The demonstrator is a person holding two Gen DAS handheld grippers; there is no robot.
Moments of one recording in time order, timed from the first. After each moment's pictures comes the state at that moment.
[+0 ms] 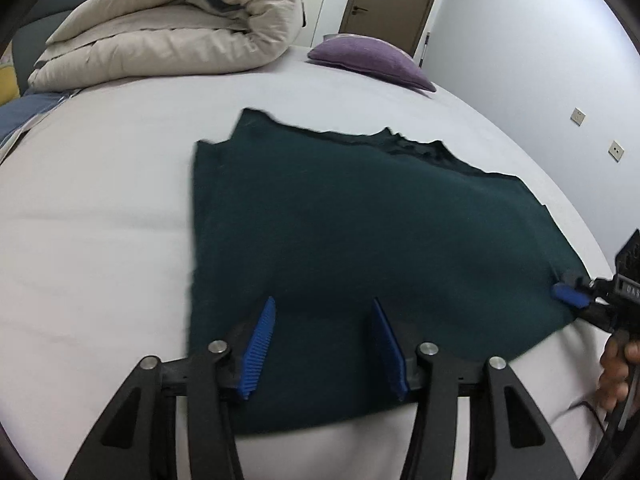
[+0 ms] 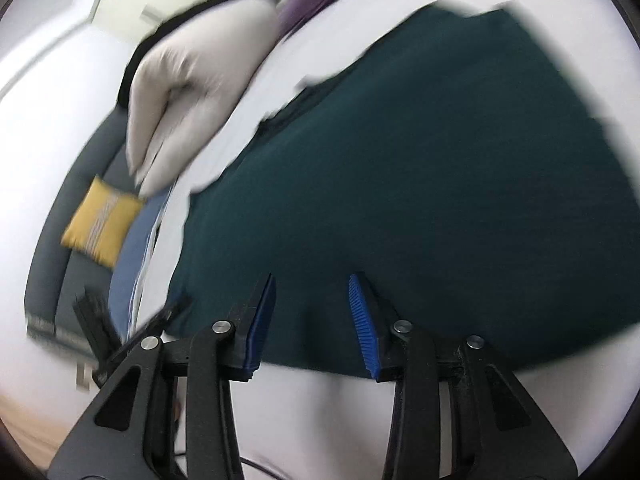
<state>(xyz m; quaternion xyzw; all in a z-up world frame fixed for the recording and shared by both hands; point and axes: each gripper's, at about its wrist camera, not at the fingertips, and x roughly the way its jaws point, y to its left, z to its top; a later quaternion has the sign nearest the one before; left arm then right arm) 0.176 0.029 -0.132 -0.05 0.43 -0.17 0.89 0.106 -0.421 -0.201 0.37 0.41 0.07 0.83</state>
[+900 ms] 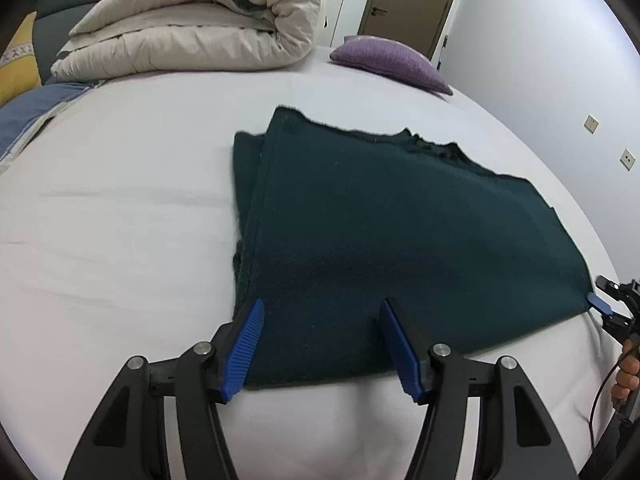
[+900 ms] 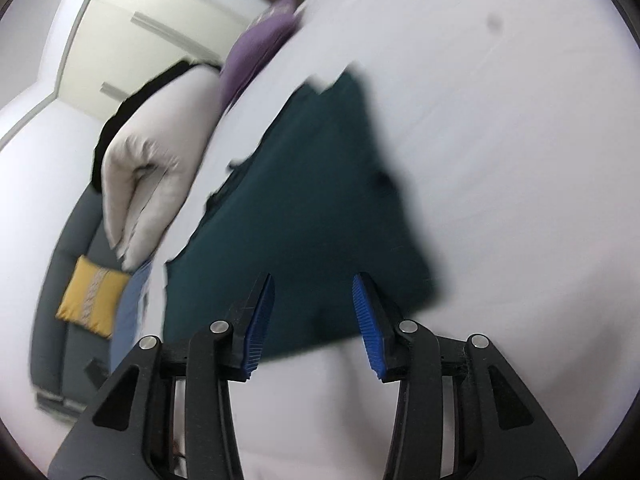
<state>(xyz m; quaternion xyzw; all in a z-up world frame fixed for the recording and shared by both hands) 0.150 0.041 -0.119 -0.05 0.43 -0.13 0.89 0.031 -0.477 -0.172 0.43 0.36 -0.03 0.83</state>
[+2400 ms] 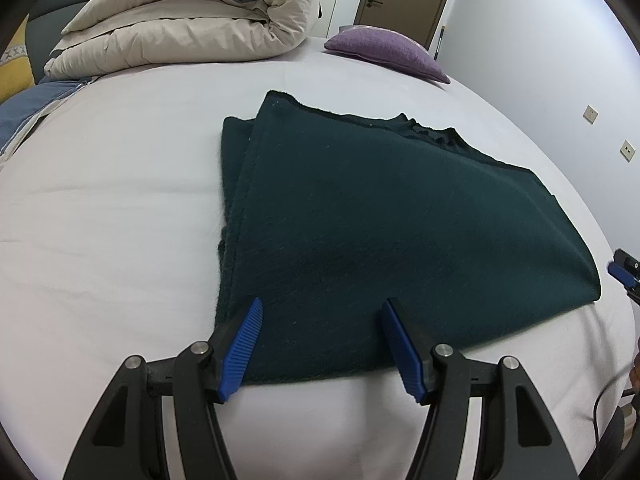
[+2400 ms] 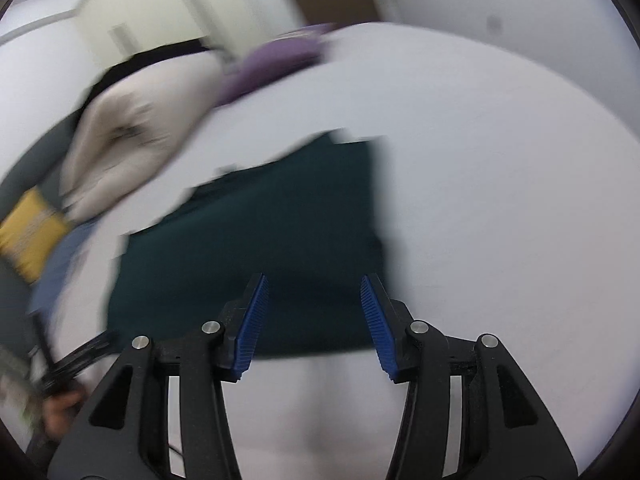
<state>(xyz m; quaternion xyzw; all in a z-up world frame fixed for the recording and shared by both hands) 0.154 0.036 -0.135 -0.05 0.44 -0.14 0.88 0.046 -0.424 -0.116 0.23 0.39 0.01 0.89</state>
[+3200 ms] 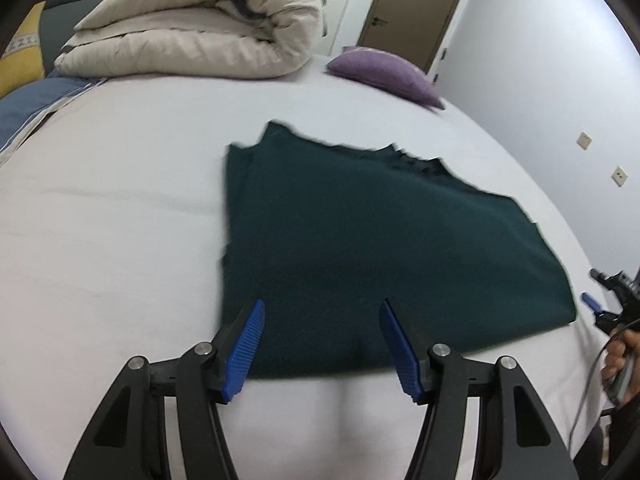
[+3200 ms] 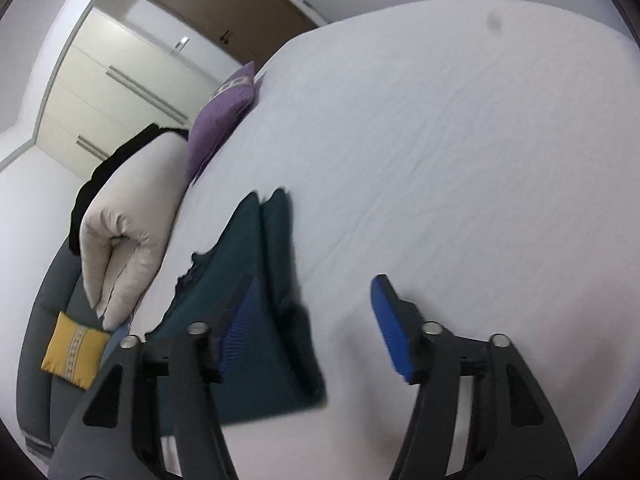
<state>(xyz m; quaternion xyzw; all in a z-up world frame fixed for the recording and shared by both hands) 0.141 0.035 -0.102 -0.08 0.42 -0.15 0.89 0.017 -0.558 -0.157 0.41 0.32 -0.09 0.85</state>
